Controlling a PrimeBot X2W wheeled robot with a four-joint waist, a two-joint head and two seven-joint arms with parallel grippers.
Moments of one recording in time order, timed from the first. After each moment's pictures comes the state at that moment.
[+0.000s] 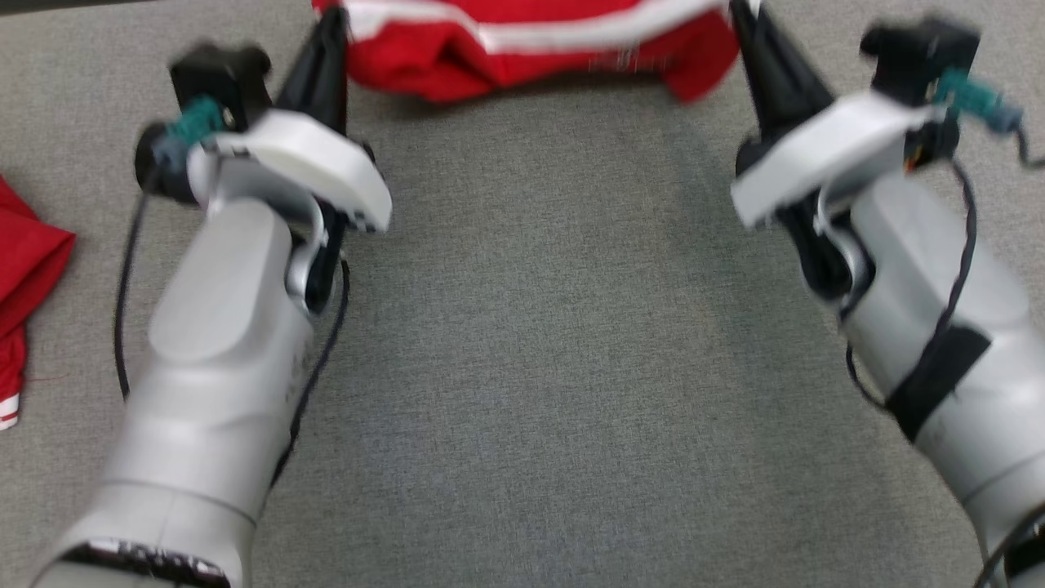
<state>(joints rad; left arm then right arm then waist) -1.00 0.06 -0.32 0.88 -0.40 -0.06 -0.26 -1.09 -0.22 0.70 0.81 0.75 0.13 -0.26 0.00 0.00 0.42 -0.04</state>
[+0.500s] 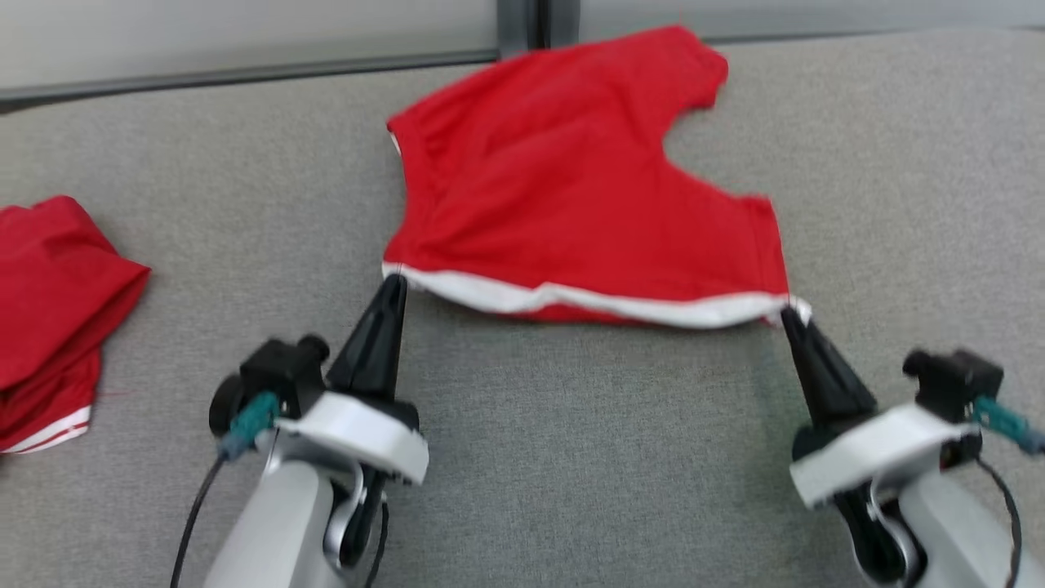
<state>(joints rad) -0.41 0.05 -0.28 0.44 -0.34 -0.10 -0.26 -0.42 -0.33 0.51 0.46 0.75 0.13 -0.26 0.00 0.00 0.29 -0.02</state>
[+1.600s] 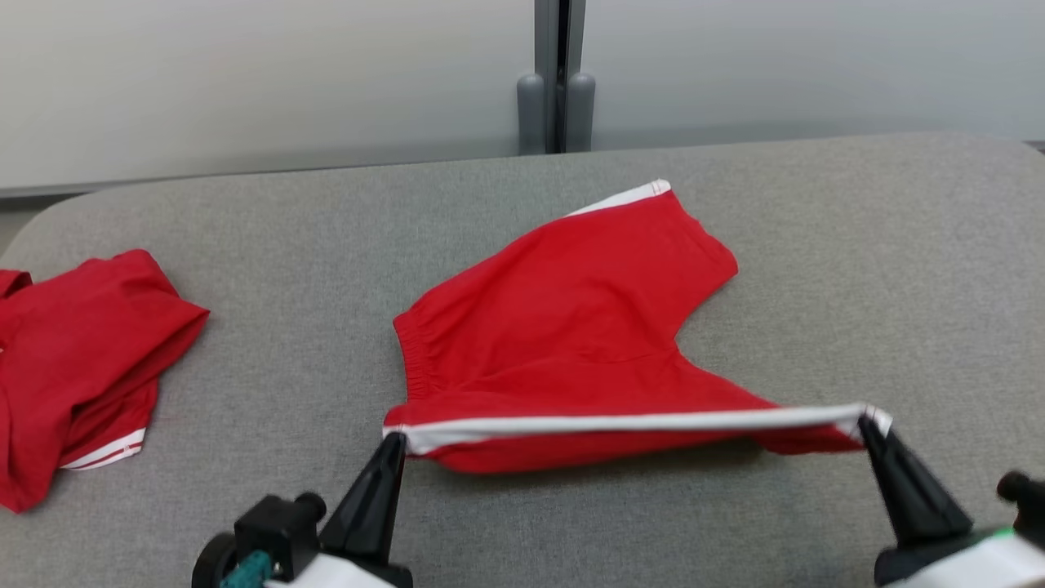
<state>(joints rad) 0.10 0.13 -0.30 -0.05 -0.33 0.02 -0.05 0.18 -0.26 0.11 -0.15 0.48 0.13 0.06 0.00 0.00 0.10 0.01</state>
